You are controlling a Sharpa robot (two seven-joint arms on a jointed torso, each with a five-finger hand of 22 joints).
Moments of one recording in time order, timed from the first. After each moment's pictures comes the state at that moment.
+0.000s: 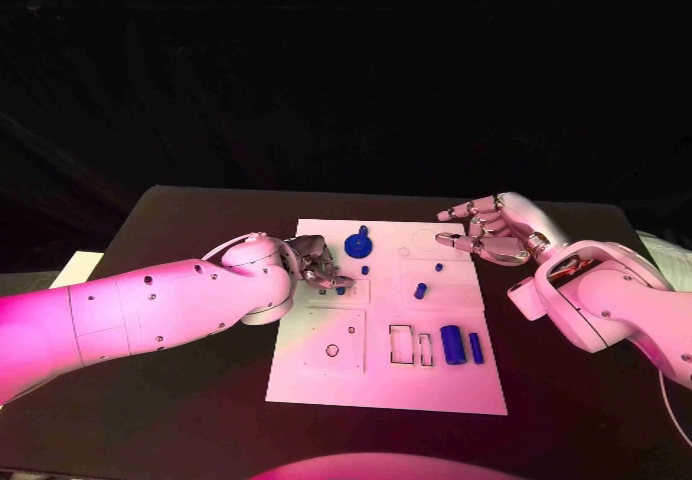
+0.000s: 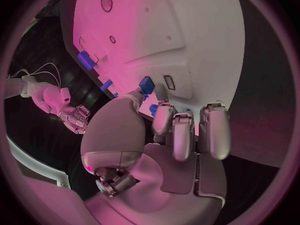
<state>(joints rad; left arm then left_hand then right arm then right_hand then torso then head) 1.12 -0.76 -0.02 1.54 -1.33 -0.16 -0.57 1.14 -0.16 0.30 0.29 0.05 1.00 0.01 0.61 0.73 1.40 -0.05 1.28 1.24 1.47 -0.10 1.57 1.31 0.06 1.46 0.01 1.44 1.31 1.04 -0.94 0.14 1.68 -1.03 -0.46 0.06 1.31 -0.09 0.16 0.11 0.22 0.96 0.15 0.07 0.08 1.30 0.06 1.03 1.16 1.47 -0.02 1.48 1.31 0.08 1.43 0.08 1.38 1.20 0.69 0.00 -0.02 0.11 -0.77</state>
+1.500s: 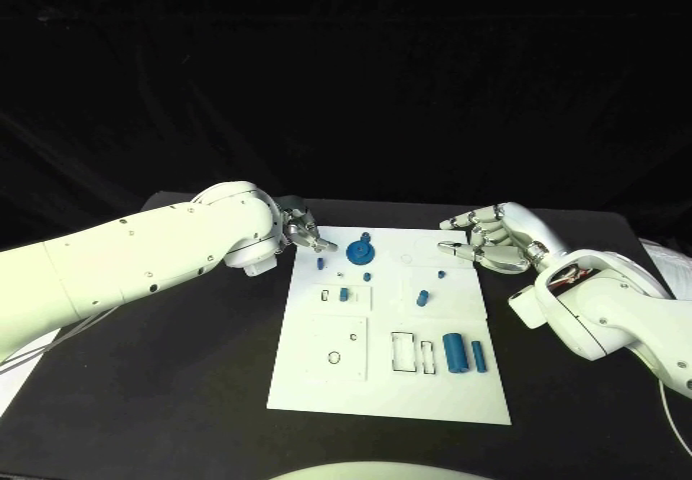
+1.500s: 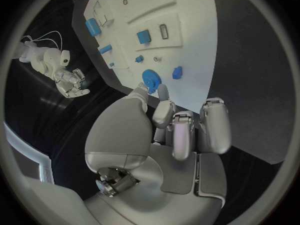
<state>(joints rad) 1.24 -0.76 0.06 1.40 -1.12 0.01 -0.59 1.19 -0.08 0.11 0.29 0.05 0.95 0.04 0.55 0.71 1.34 -0.03 1.20 1.16 1.46 -0.10 1.57 1.31 0.06 1.45 0.02 1.39 1.31 1.04 -0.92 0.13 1.65 -1.02 -0.45 0.06 1.31 -0.09 0.16 0.11 0.22 0.96 0.15 0.07 0.08 1.30 0.06 1.03 1.16 1.47 -0.02 1.48 1.31 0.08 1.43 0.08 1.38 1.20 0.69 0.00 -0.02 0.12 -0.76</state>
